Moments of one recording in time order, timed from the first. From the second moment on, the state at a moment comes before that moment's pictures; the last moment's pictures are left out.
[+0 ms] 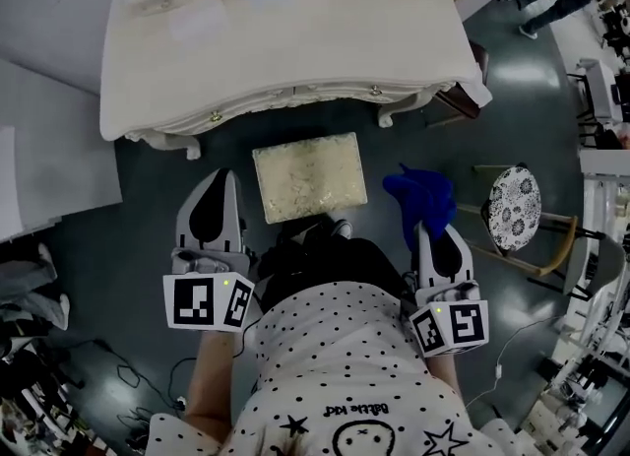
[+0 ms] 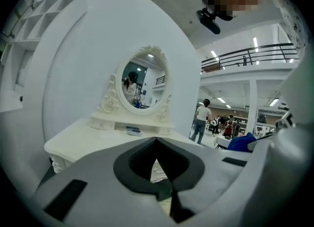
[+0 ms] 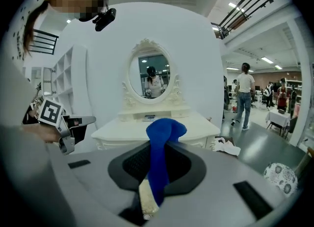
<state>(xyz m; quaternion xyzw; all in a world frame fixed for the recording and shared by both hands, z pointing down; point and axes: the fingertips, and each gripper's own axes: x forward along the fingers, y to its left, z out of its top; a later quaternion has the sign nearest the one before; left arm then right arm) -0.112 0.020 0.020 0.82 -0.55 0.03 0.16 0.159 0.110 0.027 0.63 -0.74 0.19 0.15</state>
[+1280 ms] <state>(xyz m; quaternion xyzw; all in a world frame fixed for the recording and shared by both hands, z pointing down) -0.084 0.039 0.308 0.78 -0.51 0.12 0.33 0.137 -0.004 0.381 0.51 -0.75 0.26 0.34</state>
